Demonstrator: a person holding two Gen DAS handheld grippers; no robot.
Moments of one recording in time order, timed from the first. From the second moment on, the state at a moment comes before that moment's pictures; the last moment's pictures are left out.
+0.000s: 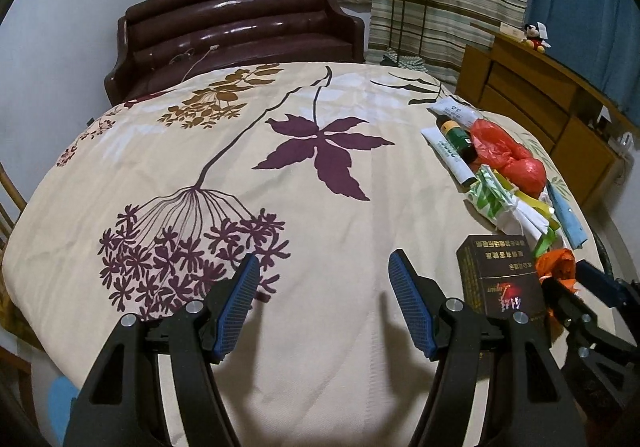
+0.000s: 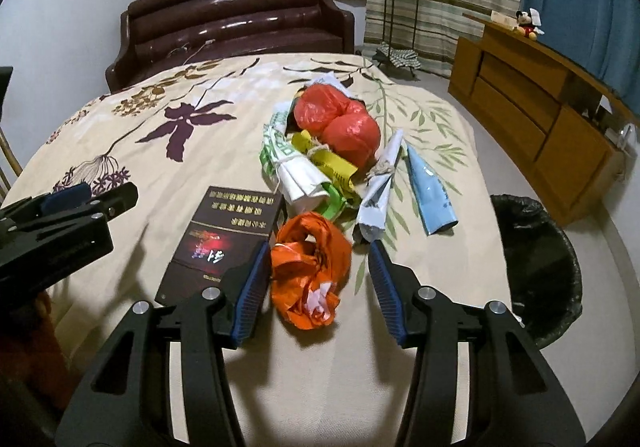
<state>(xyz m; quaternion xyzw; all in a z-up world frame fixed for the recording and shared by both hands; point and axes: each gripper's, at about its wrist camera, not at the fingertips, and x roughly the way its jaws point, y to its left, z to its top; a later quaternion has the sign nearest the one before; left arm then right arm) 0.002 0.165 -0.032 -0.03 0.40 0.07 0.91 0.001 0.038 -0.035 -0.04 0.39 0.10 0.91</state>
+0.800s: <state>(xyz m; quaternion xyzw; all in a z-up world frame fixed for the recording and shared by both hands) 0.002 0.097 -0.026 -0.02 0.40 0.01 0.92 -0.009 -0.013 -0.014 -0.02 0.37 0.07 0.93</state>
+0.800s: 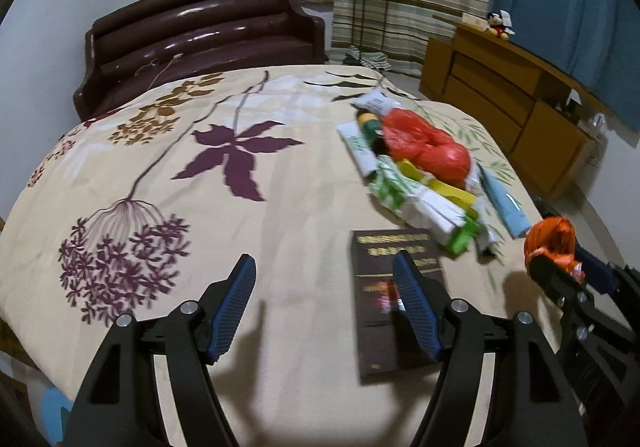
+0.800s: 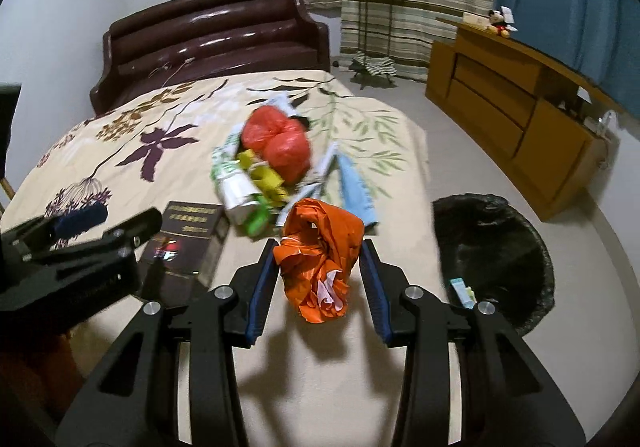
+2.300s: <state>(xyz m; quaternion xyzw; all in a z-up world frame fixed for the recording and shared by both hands) -0.011 0.051 -0.011 0.02 0.36 -0.03 0.93 -0.012 -0.066 -0.011 0.02 0.36 0.04 0.93</state>
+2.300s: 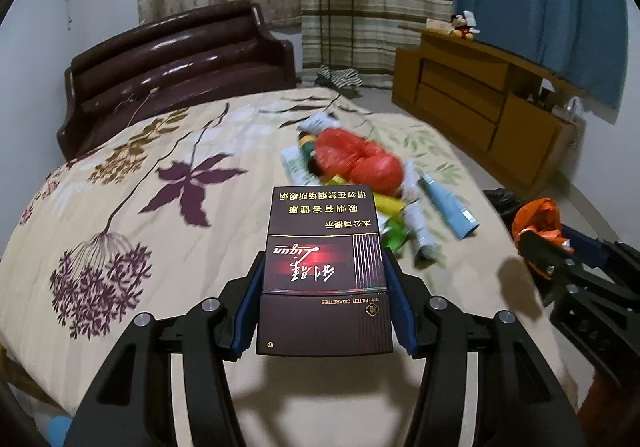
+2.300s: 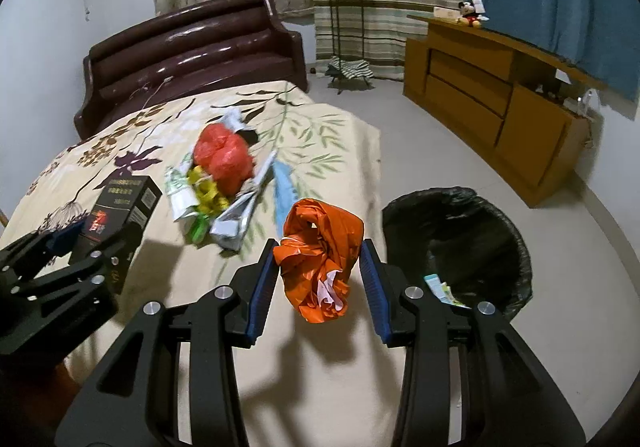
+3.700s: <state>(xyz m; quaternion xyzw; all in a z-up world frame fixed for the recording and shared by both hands) 0.084 -0.109 -0.028 0.08 0.36 -0.13 0.92 0.044 -0.199 -0.033 0.05 0.36 -0.11 0.93</state>
